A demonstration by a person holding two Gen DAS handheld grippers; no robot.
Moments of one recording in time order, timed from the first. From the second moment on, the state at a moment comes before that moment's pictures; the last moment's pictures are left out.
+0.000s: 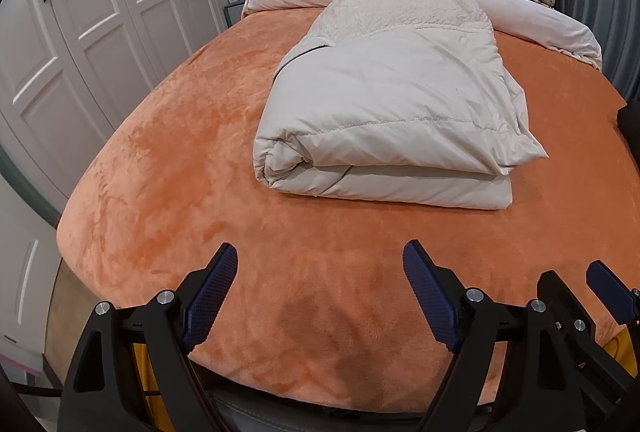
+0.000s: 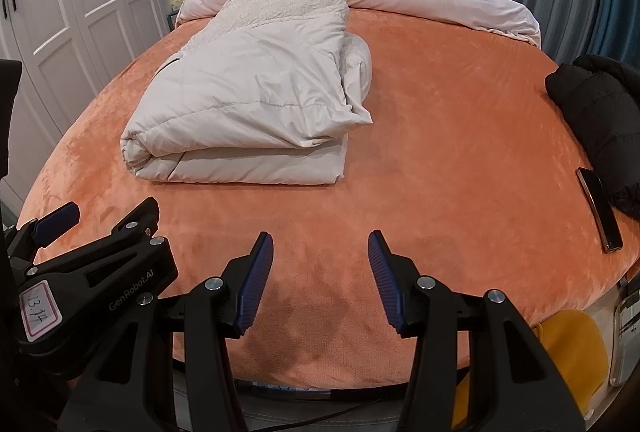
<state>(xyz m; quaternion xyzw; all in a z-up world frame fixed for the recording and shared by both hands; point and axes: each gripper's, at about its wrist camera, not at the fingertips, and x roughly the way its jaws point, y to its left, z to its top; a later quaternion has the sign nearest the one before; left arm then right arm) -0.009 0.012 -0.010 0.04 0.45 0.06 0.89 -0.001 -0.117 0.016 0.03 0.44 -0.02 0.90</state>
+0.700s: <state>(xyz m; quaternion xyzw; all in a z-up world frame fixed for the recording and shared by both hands) -0.008 0.016 -0.016 0.04 0.45 0.06 0.89 0.001 -0.115 0.013 0.03 0.45 -0.02 0.89</state>
